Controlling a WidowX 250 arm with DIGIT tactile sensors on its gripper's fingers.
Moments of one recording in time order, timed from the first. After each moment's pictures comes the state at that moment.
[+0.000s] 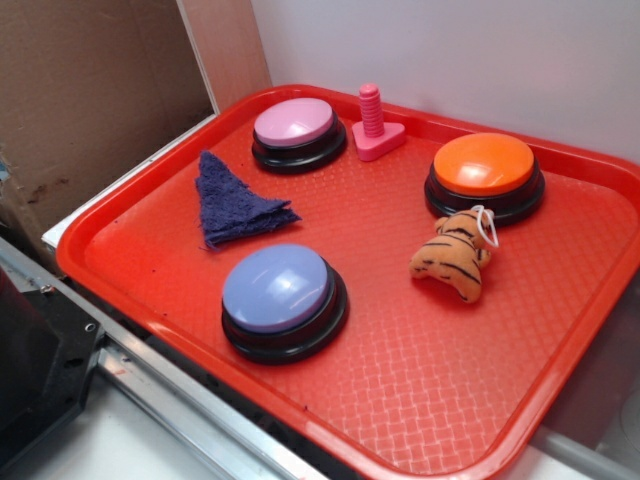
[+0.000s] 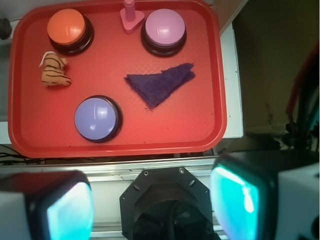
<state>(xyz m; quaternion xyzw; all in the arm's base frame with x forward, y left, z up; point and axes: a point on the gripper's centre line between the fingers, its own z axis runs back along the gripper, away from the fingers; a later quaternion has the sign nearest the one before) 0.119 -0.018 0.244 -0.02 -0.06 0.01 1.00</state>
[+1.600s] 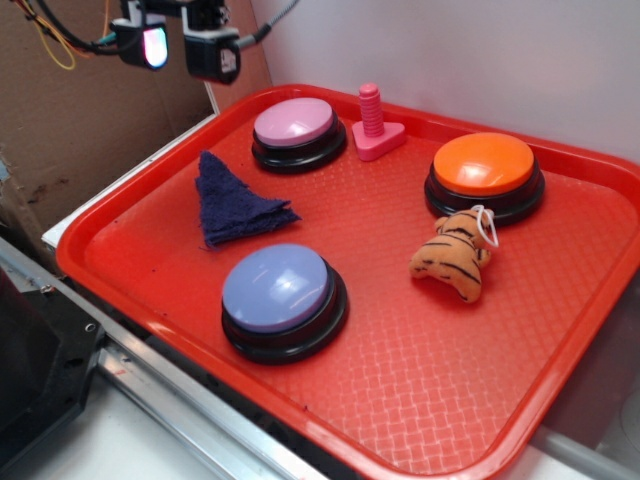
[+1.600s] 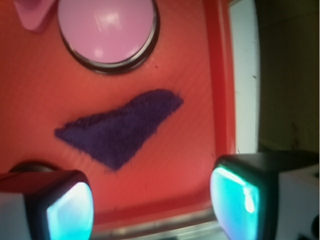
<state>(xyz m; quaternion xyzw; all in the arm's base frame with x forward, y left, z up) 0.248 0.045 0.105 -0.01 0.13 0.10 0.99</state>
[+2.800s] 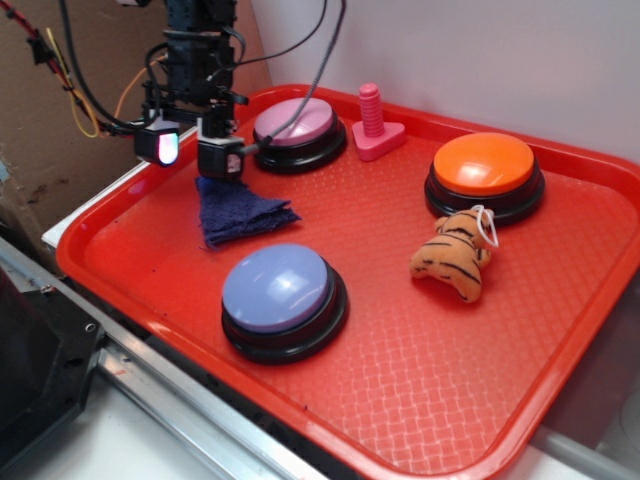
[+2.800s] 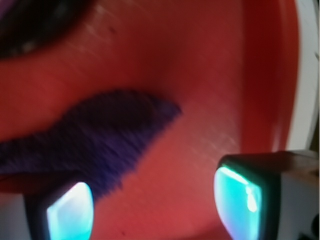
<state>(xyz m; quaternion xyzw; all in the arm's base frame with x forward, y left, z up) 0.240 0.061 0.025 -0.03 0.20 0.11 0.97</state>
